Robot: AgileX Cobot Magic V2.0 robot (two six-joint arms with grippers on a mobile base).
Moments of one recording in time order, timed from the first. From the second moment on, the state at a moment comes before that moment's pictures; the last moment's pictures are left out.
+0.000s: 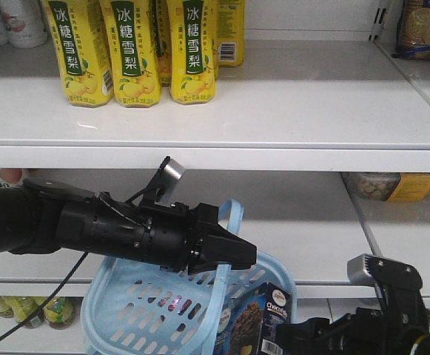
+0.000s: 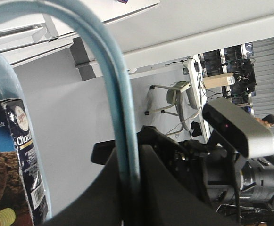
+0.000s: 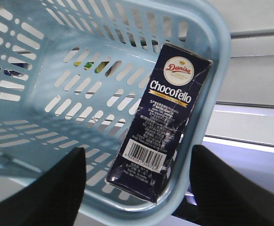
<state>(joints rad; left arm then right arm) -0.45 1.72 -0.96 -1.63 1.01 0.84 0.62 1.02 -0.32 0.75 0.20 -0.06</state>
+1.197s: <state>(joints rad) -0.45 1.72 -0.96 -1.63 1.01 0.85 0.63 1.38 -0.53 0.79 0.21 -0.09</state>
